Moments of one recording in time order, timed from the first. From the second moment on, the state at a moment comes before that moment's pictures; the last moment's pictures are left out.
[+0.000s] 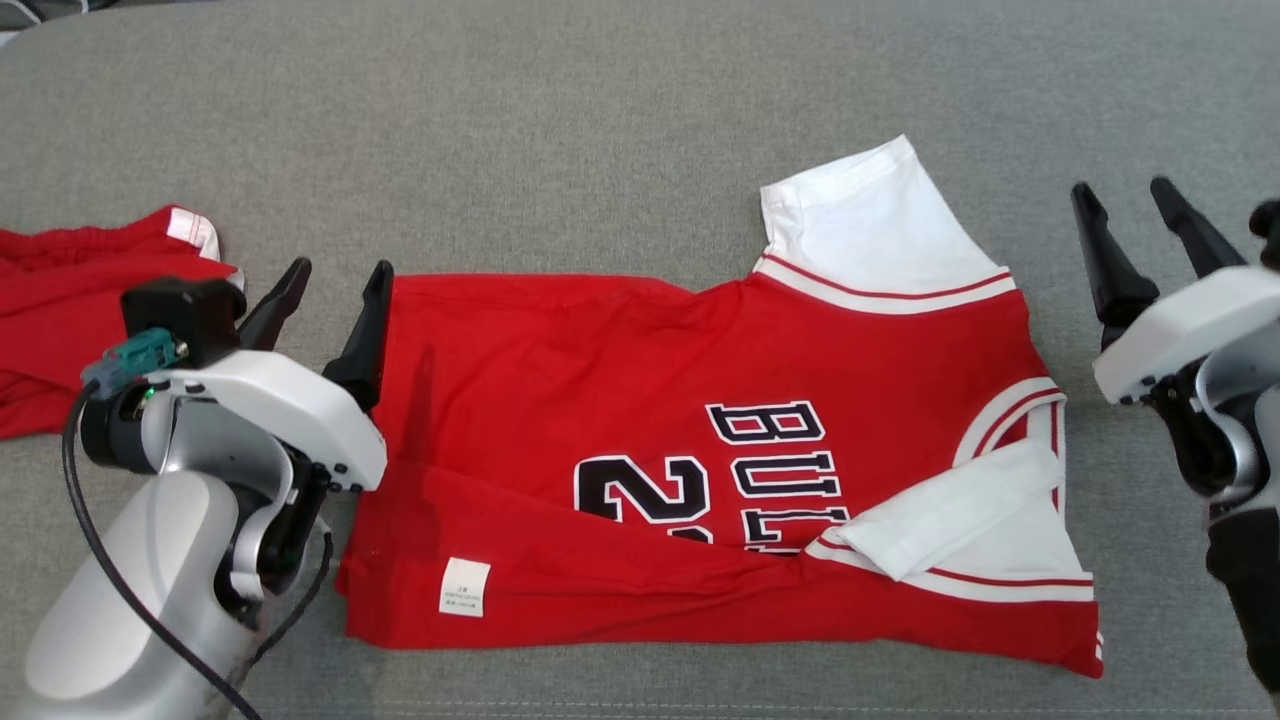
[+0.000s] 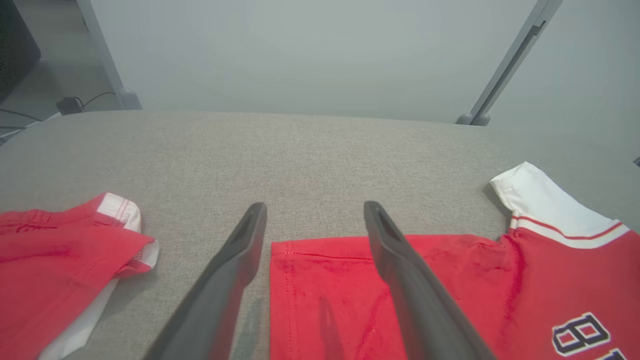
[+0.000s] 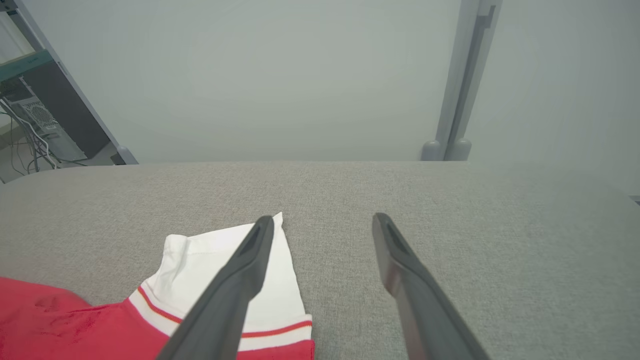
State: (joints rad) left arm -0.43 0.40 -0.41 0.13 -0.69 0.21 0.09; right arm -0.56 -0.29 0.14 0.44 0.44 0.13 0.02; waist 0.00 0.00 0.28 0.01
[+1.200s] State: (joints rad) left arm -0.84 0.23 -0.49 0.68 -0.85 -0.10 0.17; right arm -1.12 -0.35 0.62 0.90 0.77 0.13 0.12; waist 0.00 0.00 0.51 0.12
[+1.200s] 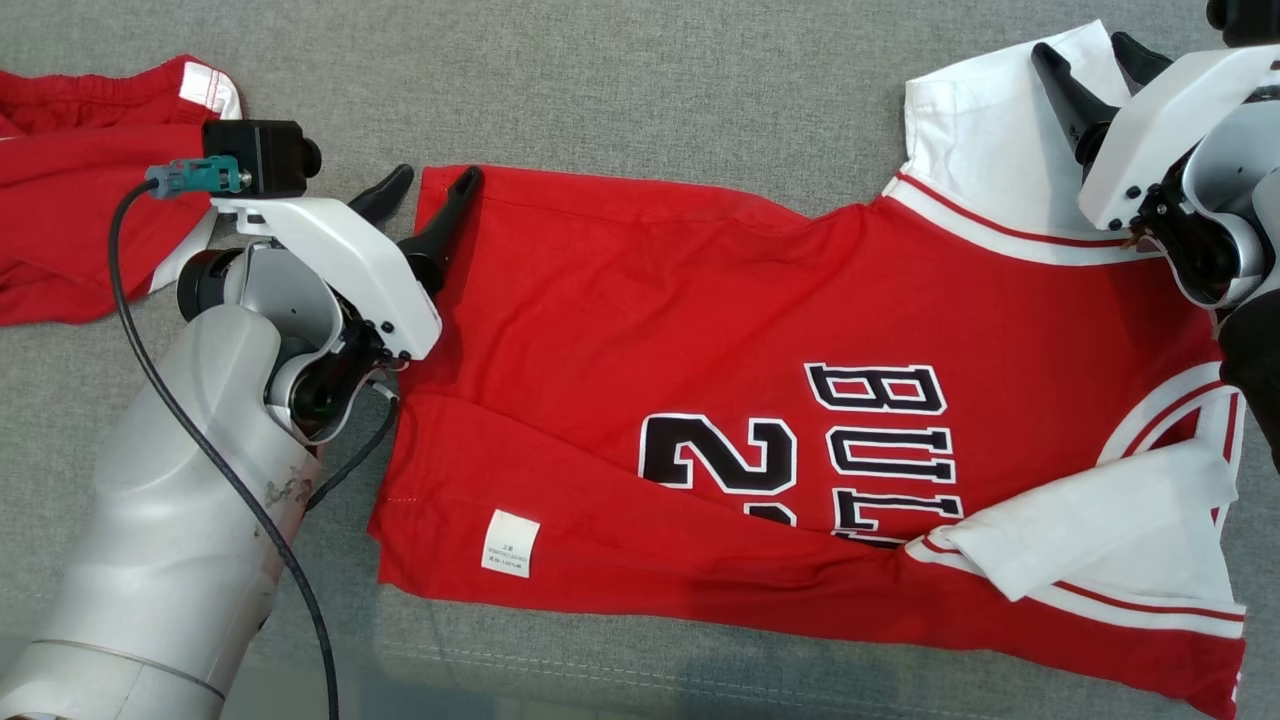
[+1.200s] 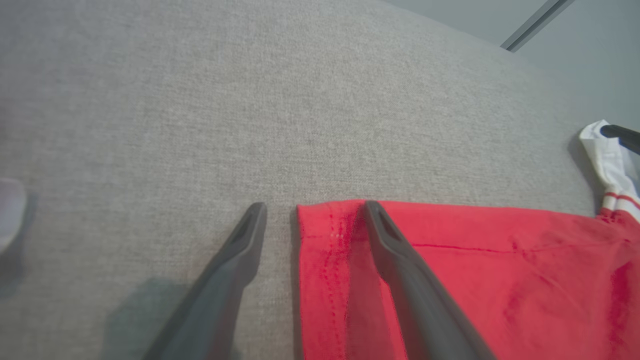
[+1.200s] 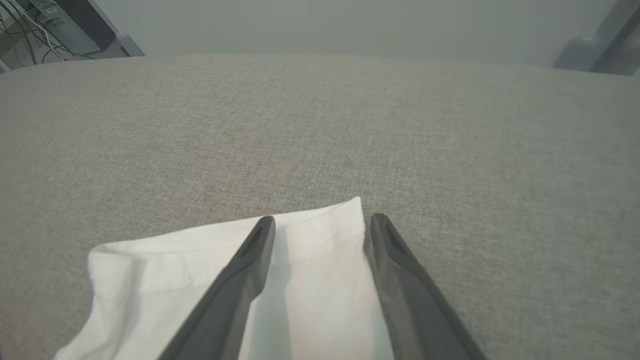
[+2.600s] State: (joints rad) left arm -0.41 0.40 -0.40 0.11 -0.99 0.01 0.09; right arm -0.57 -0.73 0.63 0.19 1.20 0.13 -0.12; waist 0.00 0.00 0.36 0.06
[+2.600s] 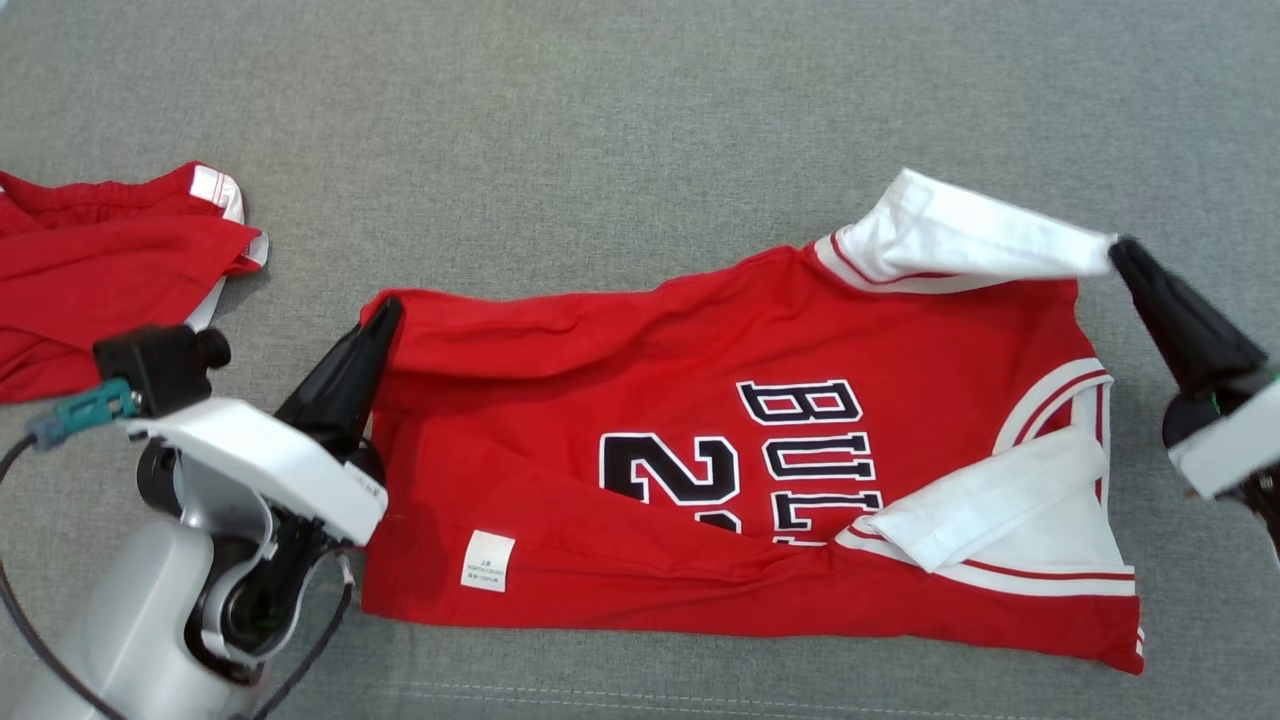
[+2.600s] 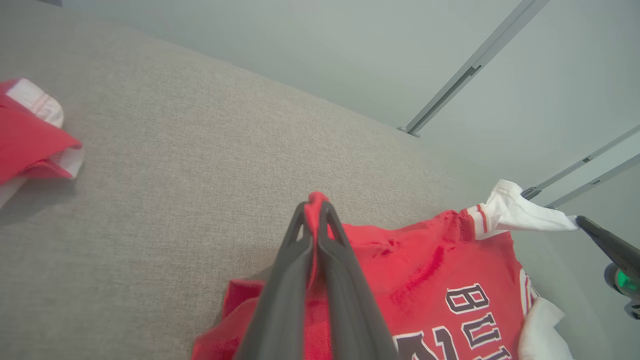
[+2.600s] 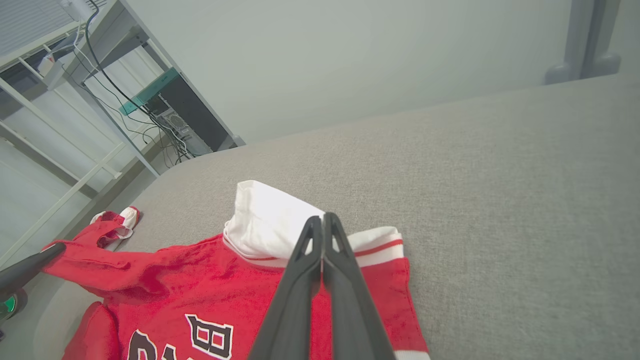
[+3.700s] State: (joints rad) left arm -0.06 0.37 -0.33 0.09 -1.12 0.12 0.02; right arm 0.04 -0.59 0.42 0.05 1.30 0.13 -0.12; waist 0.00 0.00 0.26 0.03
